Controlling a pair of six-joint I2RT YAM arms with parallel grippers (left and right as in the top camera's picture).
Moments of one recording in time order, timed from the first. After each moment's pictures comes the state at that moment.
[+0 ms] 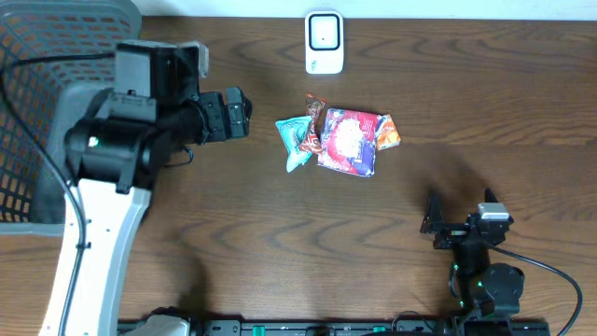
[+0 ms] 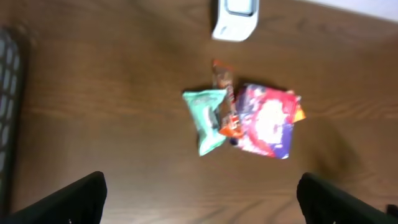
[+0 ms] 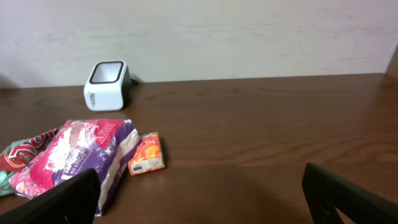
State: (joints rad) left arm -0.18 1.36 1.58 -1.09 0.21 -0.29; right arm 0.01 0.01 0.01 -0.07 -0.01 0.06
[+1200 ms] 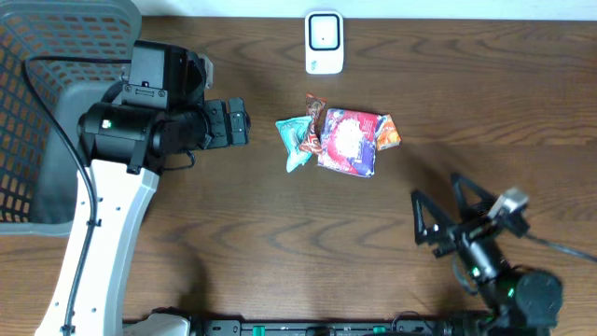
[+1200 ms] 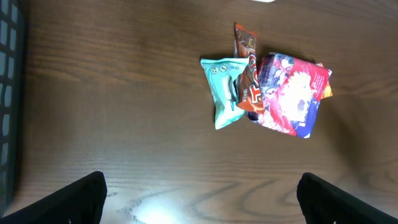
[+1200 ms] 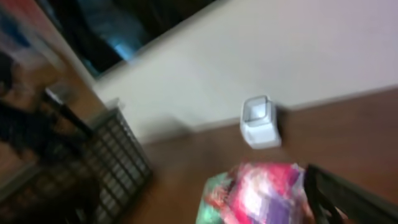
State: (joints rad) left arm -0.18 1.42 1.58 -1.18 0.19 -0.29; right arm 0.01 0.22 0.33 -0.03 -0.47 0.55
